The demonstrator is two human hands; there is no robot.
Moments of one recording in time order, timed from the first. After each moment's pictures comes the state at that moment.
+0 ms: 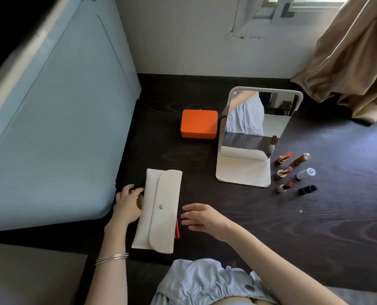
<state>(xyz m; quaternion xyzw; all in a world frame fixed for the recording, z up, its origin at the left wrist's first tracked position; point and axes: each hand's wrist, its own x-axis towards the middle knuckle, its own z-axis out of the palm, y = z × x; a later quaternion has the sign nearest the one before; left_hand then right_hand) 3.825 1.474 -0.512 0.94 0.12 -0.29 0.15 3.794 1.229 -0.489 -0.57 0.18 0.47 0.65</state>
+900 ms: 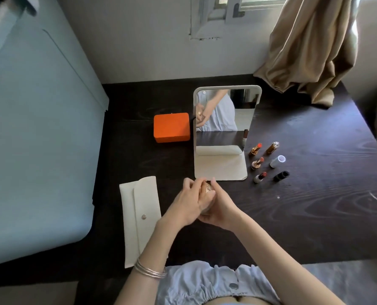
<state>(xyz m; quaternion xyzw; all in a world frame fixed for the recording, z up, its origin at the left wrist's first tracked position) 3.825 1.284 -0.452 0.90 -0.13 -0.30 0.30 3.802 1.167 -0.473 -0.35 0.39 0.32 0.79</state>
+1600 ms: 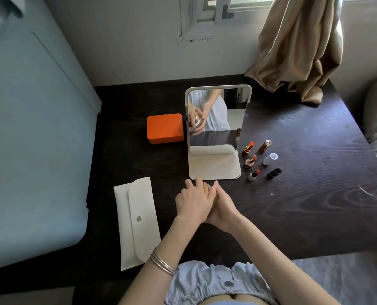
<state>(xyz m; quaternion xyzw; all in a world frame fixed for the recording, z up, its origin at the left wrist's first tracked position) 3.817 1.246 -0.454 0.97 -0.09 -0.23 0.08 3.788 1.157 -0.493 -0.34 0.40 0.25 0.81</state>
